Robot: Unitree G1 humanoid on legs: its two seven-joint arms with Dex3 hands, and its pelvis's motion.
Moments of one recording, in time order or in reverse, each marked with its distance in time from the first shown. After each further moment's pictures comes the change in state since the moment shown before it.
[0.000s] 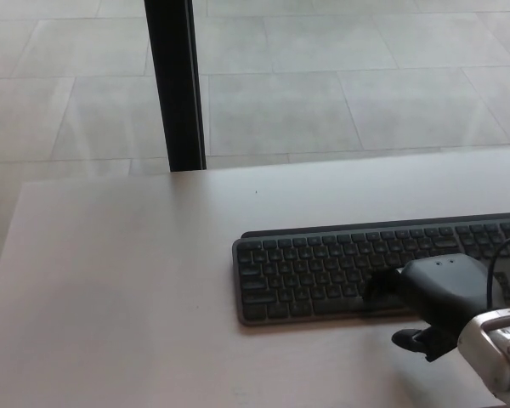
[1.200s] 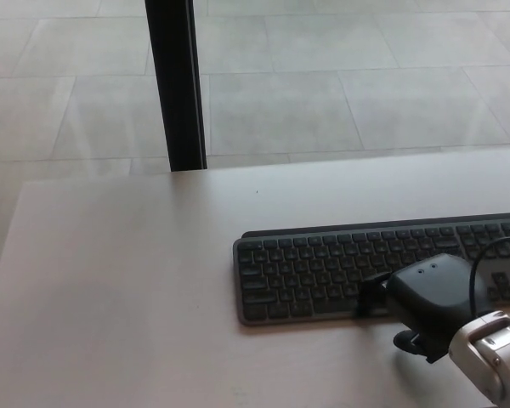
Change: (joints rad) left_arm -0.009 0.001 -0.010 0.000 -0.011 0.000 0.004; right_arm 0.013 0.049 -0.039 0.072 -0.249 -0.112 -0.012
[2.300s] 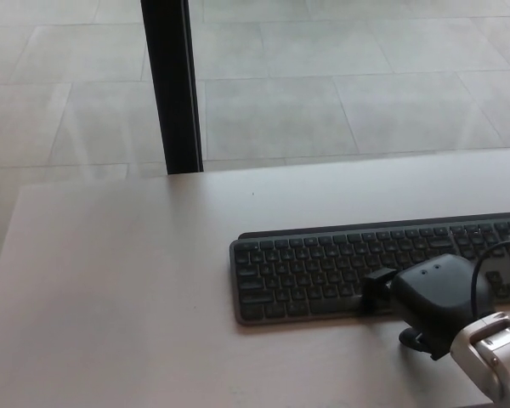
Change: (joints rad) left_arm -0.005 0.000 0.001 -0.001 -0.001 0.000 -0.002; right_arm -0.019 0.041 -0.022 0.122 -0.063 -0.043 -0.064
